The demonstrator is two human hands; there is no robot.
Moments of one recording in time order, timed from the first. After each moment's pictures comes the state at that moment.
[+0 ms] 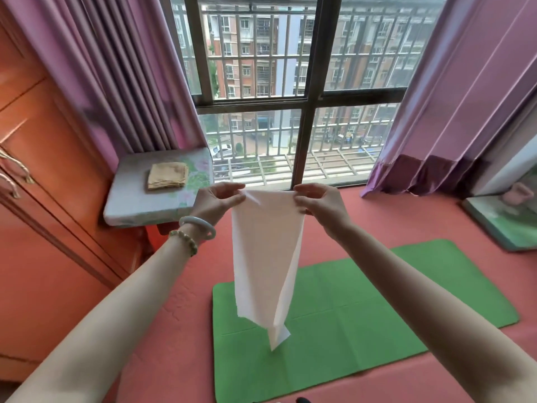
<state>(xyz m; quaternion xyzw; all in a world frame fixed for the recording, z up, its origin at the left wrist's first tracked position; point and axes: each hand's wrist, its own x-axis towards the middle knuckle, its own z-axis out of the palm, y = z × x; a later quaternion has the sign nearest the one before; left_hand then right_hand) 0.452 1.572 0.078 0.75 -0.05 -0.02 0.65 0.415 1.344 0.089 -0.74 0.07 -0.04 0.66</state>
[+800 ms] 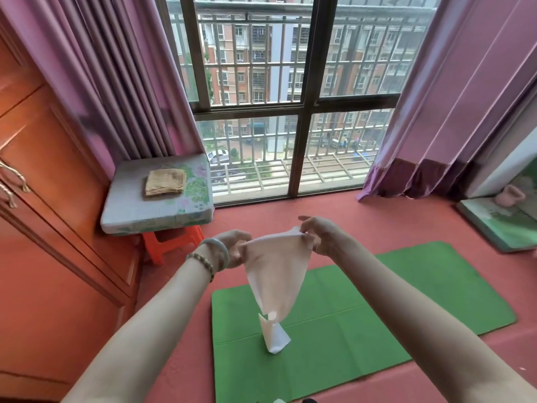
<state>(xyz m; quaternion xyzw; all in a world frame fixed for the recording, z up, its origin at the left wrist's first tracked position) 0.437 1.559 0.042 0.47 0.26 -0.43 0.72 0.418 1.355 0.060 -0.60 0.32 0.13 0.72</state>
